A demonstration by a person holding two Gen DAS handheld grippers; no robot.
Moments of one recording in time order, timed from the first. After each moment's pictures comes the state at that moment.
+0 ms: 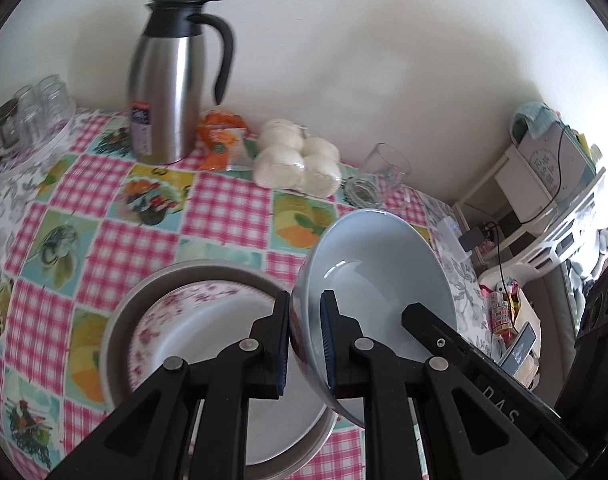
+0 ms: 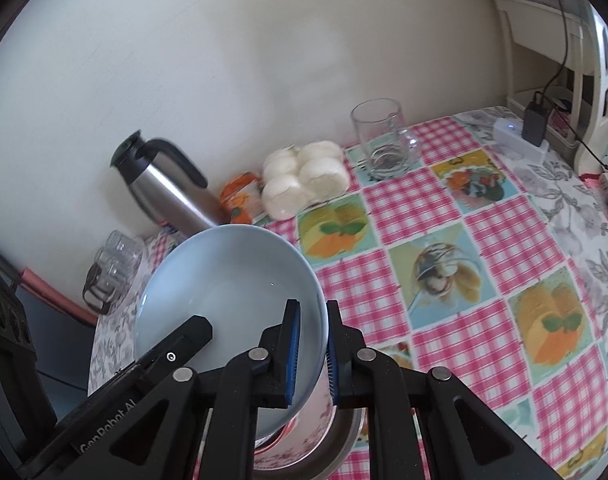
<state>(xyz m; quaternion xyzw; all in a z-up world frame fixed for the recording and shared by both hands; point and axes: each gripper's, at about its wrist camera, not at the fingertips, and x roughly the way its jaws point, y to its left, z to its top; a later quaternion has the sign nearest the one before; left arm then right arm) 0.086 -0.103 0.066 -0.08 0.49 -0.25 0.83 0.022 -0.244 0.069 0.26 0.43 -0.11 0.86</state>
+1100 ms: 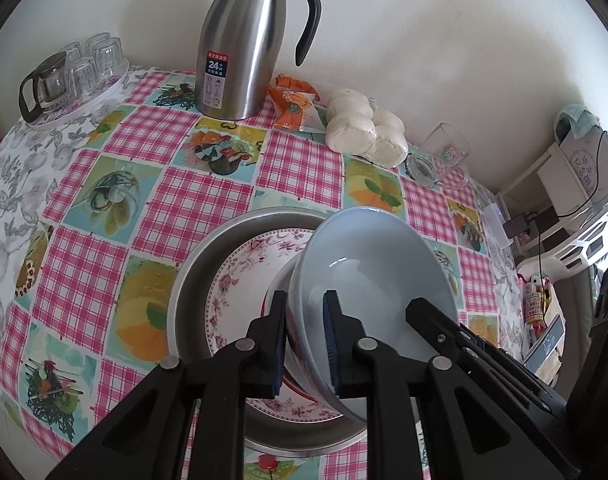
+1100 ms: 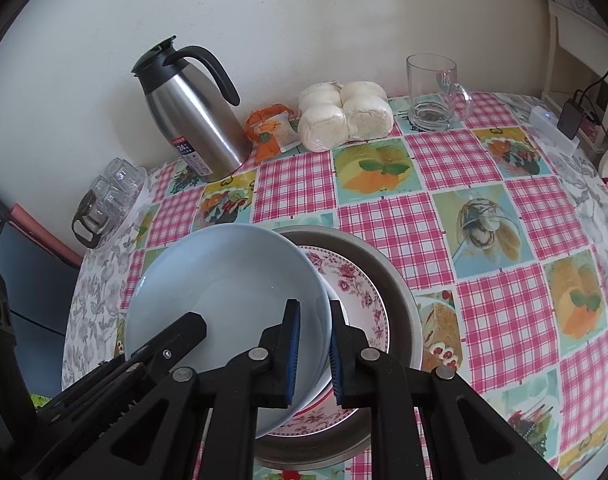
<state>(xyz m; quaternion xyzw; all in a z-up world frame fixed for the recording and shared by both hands) 0.076 -0.048 0.034 -0.07 0.53 -0.19 0.82 0.031 -0.172 0.034 0.21 0.49 -0.09 0.84</state>
